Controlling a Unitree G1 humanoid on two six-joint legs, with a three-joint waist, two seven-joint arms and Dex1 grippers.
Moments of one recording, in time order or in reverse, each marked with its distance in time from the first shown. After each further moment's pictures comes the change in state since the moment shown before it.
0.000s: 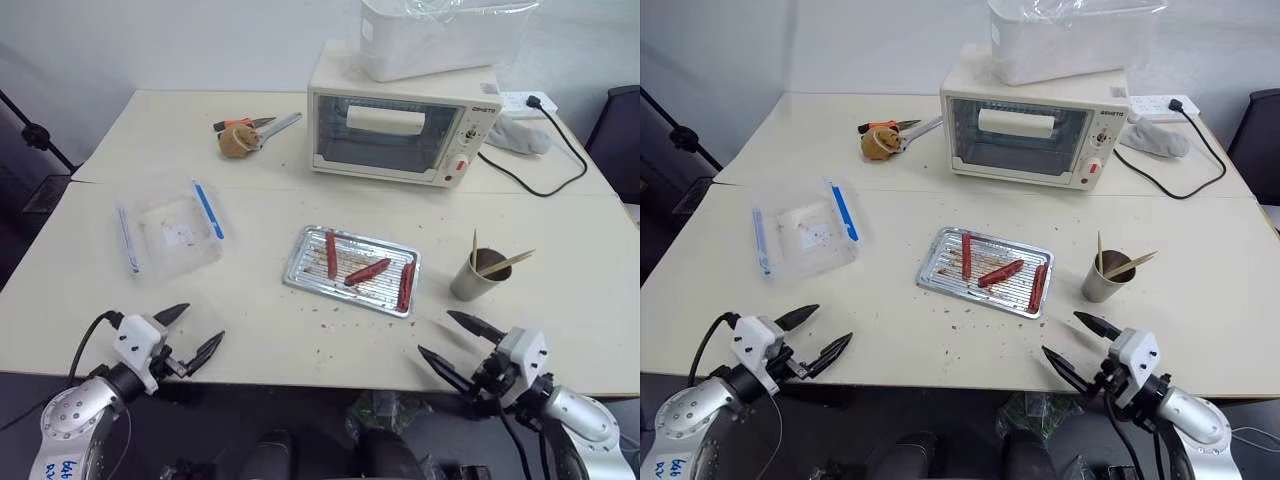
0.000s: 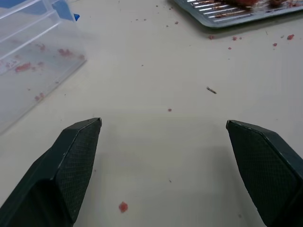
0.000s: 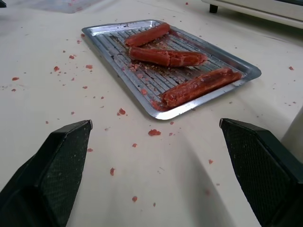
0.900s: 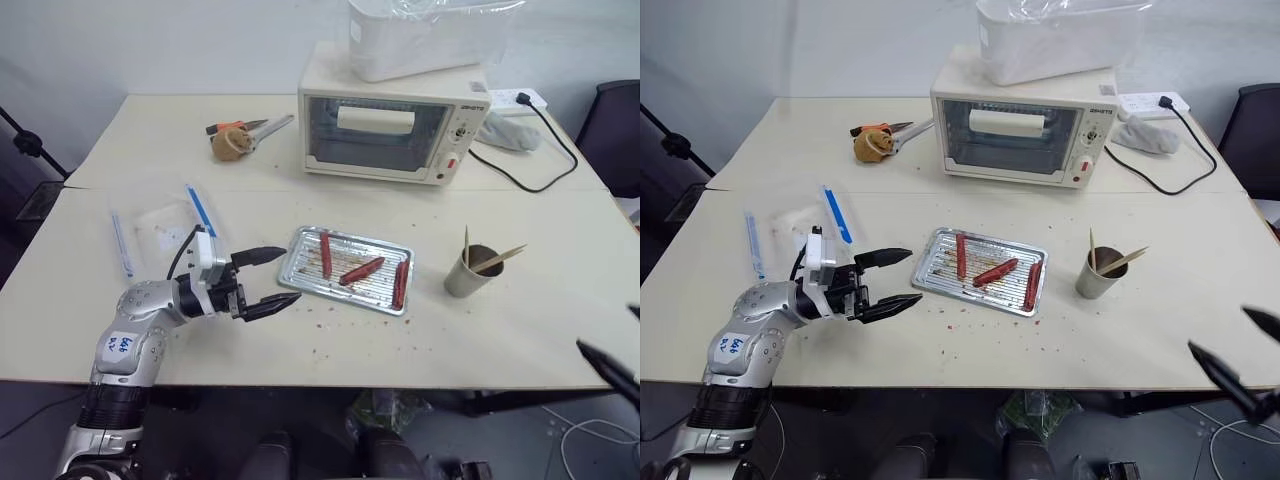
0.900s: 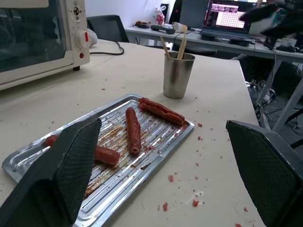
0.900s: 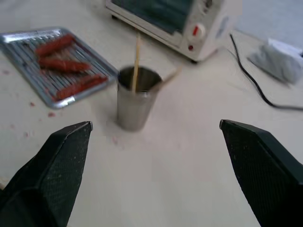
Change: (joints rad) left arm -0.567 0.013 -0.255 0.131 -0.222 0.198 -0.384; right arm 0.313 -0.433 -0.695 -0.218 0.498 0.360 0.036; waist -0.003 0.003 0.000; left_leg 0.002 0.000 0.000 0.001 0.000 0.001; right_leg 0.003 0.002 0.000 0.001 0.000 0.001
